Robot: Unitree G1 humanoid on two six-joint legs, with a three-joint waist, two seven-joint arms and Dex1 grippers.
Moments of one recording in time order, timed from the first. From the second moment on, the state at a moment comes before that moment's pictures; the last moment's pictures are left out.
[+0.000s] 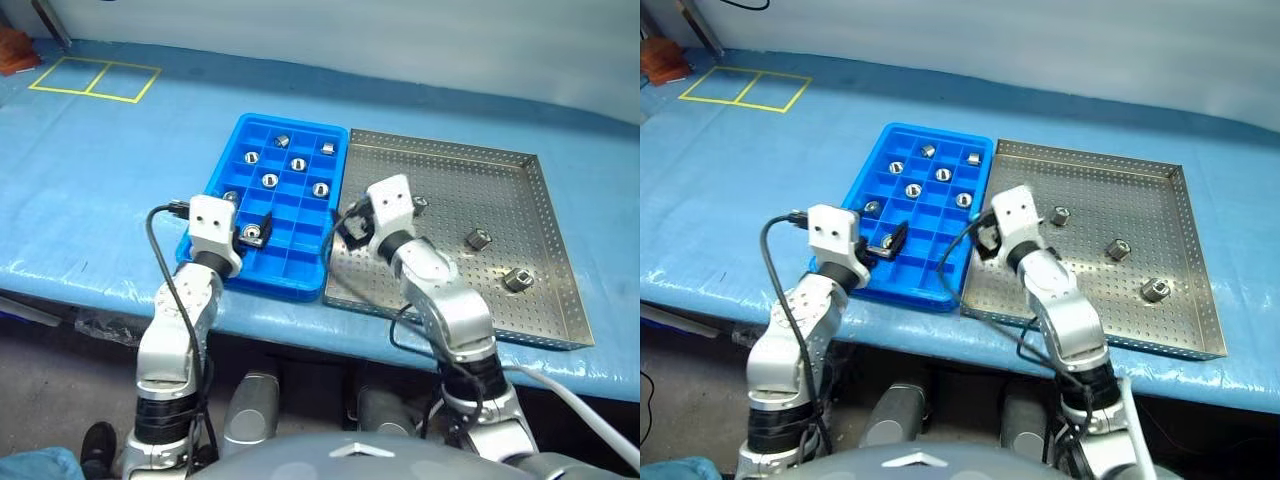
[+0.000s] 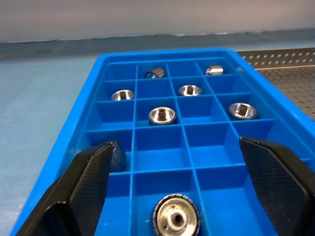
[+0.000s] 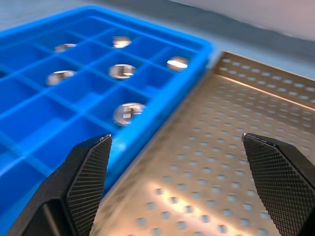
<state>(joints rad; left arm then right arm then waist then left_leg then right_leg) -0.08 0.08 -0.05 -0.43 -0.05 0.54 -0.23 -0.33 -0.11 0.08 -0.27 0.03 0.73 0.05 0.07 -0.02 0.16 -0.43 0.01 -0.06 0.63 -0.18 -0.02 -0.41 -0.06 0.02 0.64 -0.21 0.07</state>
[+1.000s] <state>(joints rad) -0.03 0.10 -0.21 -0.25 -0.09 0.27 -0.34 -0.18 0.09 -0.46 -0.22 -0.02 0.64 -0.50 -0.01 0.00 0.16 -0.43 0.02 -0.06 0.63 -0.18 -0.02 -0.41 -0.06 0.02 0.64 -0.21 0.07</state>
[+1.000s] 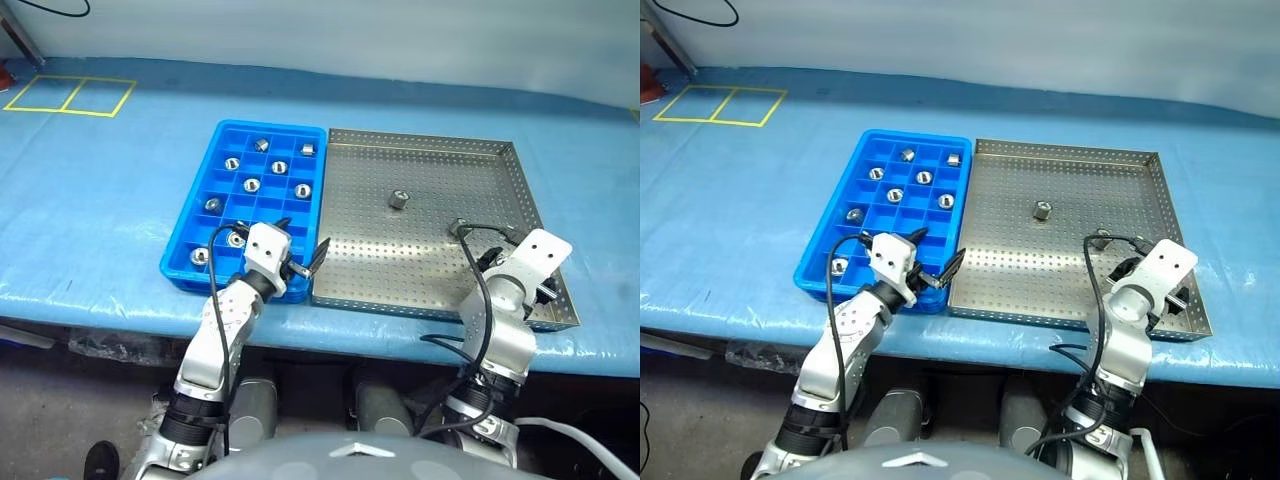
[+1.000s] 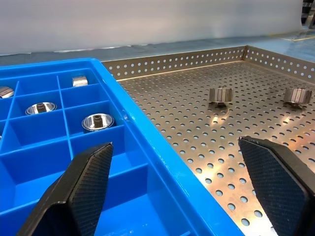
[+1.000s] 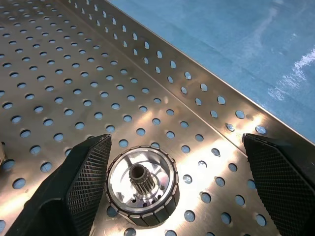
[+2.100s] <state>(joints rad) 0.13 0.33 -0.17 -0.40 -0.17 0.21 -0.51 -0.34 -0.01 0.11 -0.32 0.06 0.77 -0.03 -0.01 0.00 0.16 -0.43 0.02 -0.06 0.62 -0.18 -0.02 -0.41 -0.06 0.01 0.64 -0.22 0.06</state>
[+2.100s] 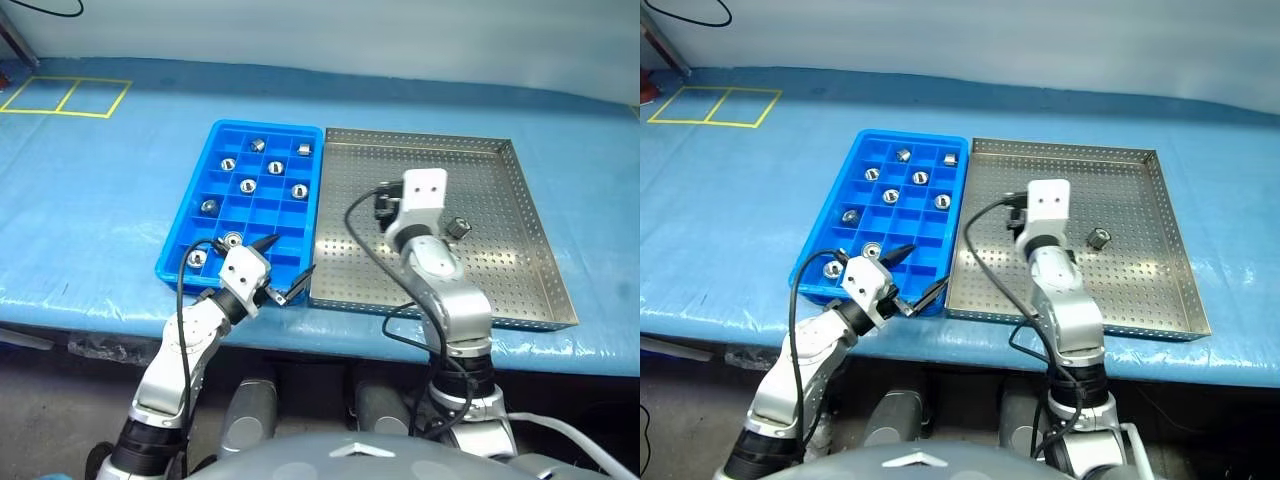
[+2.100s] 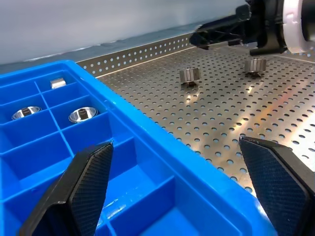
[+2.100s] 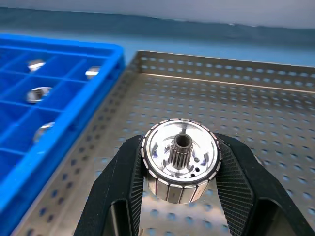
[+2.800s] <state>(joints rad) 0.26 0.36 -0.08 -0.48 -0.24 0.26 -0.52 -0.57 0.05 0.25 0.13 0.06 0.63 0.19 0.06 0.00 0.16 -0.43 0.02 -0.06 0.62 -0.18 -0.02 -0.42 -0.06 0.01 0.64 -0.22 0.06</state>
